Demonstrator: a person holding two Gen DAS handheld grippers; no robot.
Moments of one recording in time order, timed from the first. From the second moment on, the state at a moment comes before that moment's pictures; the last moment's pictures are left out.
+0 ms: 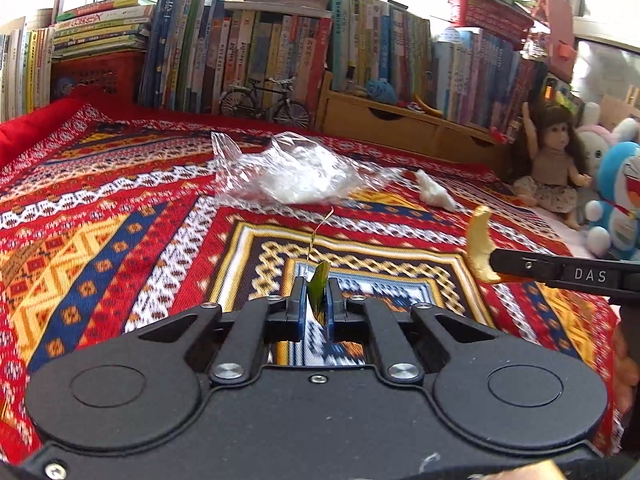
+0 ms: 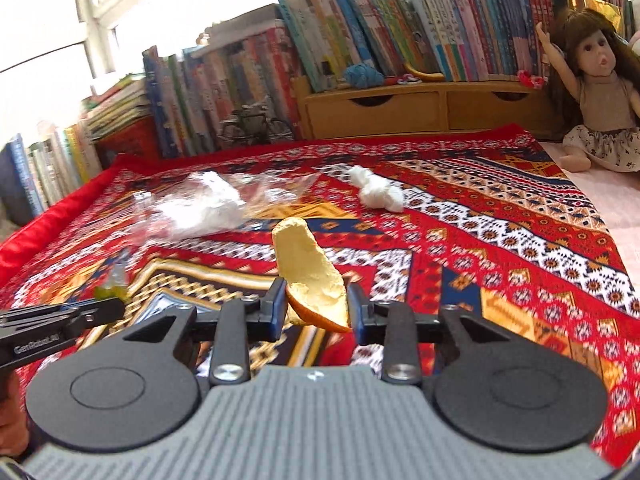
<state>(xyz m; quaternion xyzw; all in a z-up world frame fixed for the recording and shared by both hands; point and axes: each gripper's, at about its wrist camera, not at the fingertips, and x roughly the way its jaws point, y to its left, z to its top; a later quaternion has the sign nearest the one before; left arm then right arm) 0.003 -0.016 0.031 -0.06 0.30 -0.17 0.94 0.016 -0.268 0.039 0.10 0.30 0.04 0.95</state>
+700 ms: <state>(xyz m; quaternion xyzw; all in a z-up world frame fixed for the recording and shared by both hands) -0.171 0.026 0.029 -0.05 0.32 -0.23 0.92 -0.146 -0.187 0.041 0.05 0.30 0.18 0.94</state>
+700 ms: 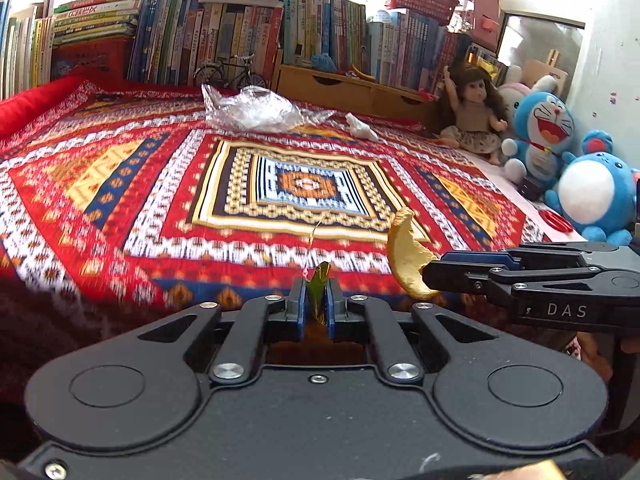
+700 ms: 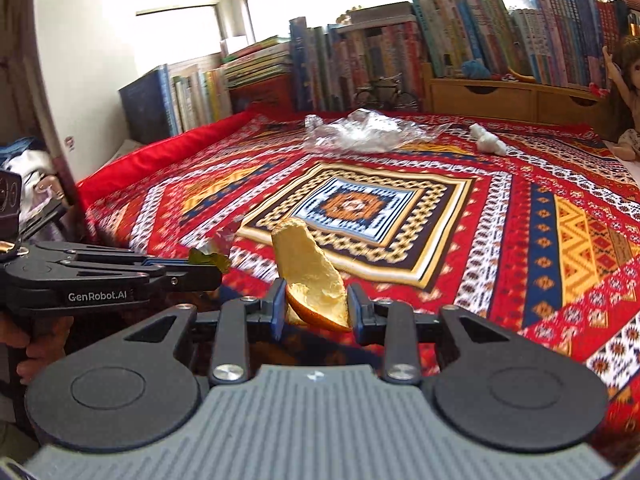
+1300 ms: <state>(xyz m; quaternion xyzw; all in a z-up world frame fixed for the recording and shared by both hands) -0.215 0.042 -0.088 -0.07 0.47 -0.17 0.86 -0.217 -0.145 -0.057 0.07 0.39 0.20 0.90</state>
